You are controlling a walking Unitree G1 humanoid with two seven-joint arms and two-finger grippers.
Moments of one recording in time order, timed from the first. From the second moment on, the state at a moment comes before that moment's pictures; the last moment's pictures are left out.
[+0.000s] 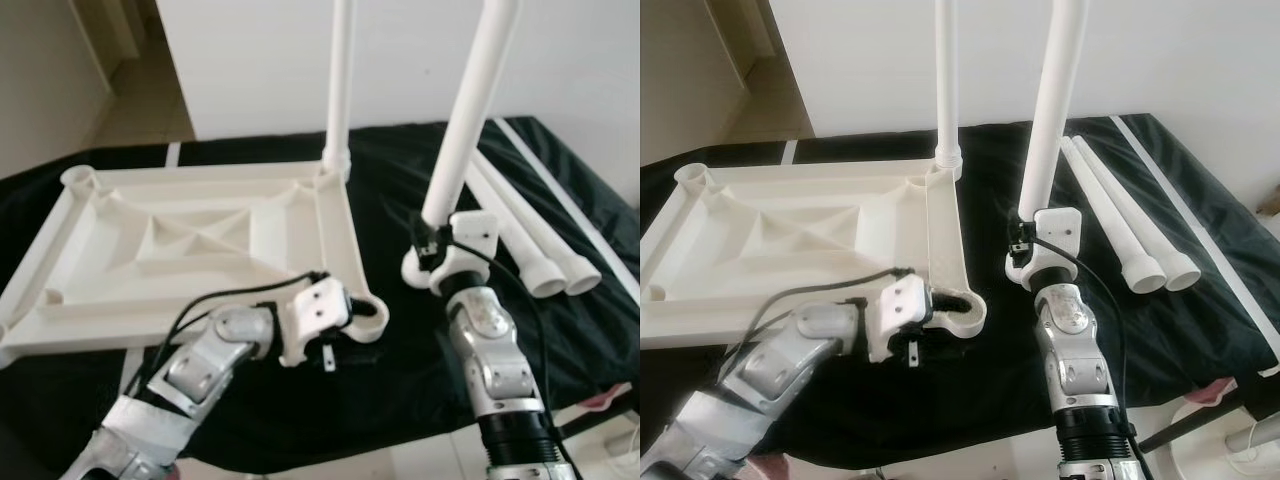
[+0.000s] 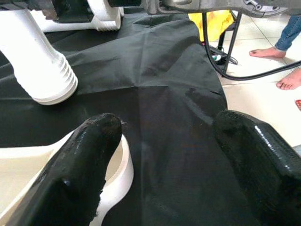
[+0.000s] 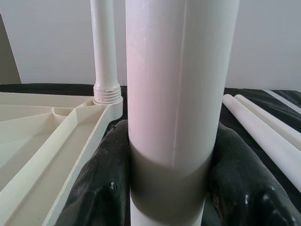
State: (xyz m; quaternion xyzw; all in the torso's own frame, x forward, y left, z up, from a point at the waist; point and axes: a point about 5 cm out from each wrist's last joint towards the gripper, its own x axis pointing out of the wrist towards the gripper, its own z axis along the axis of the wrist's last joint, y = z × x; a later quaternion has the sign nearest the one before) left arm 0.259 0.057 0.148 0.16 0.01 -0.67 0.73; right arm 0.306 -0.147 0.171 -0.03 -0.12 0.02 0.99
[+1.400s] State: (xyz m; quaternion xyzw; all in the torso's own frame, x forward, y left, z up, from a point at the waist) left arm 0.277 0.026 0.105 0.21 0.07 -0.54 0.81; right arm 0.313 -0.153 0.191 0.00 -0.15 0.03 0.99
